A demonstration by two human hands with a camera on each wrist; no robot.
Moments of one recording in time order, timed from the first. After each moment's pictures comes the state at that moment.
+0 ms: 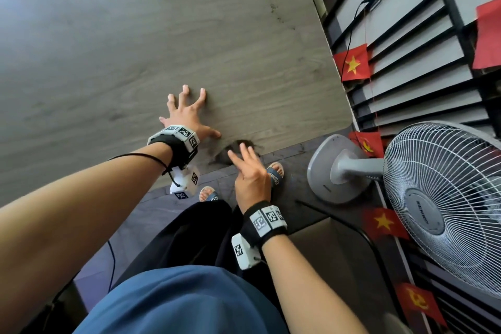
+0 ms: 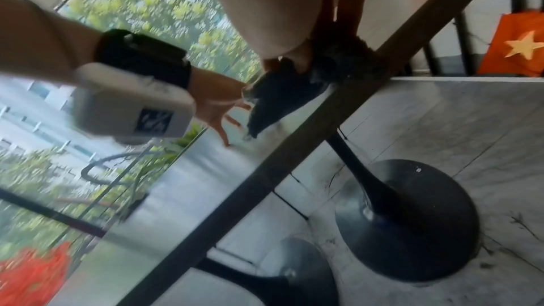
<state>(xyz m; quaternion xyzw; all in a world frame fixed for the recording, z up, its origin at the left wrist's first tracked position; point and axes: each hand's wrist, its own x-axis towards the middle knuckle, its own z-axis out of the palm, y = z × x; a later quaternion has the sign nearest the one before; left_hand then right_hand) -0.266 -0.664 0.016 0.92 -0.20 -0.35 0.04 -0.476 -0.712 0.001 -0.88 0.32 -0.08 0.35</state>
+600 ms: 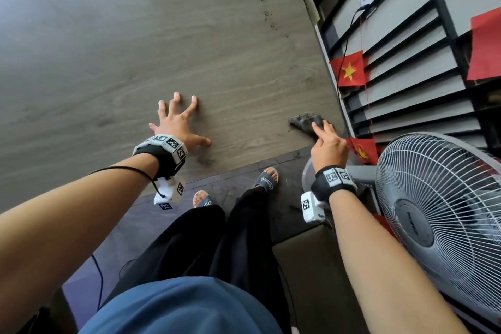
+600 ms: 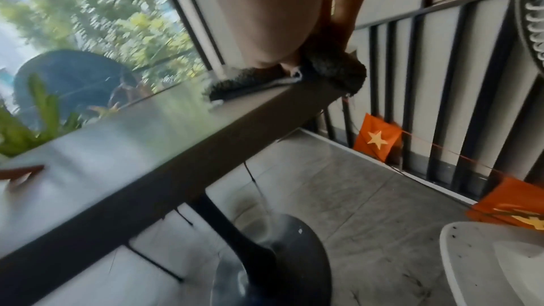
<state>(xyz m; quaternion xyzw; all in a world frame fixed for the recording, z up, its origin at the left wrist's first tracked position) -0.267 -0.664 0.012 0.92 -0.19 -0.34 0.05 -0.511 -0.923 -0.010 -0.87 0.43 -0.08 0.21</state>
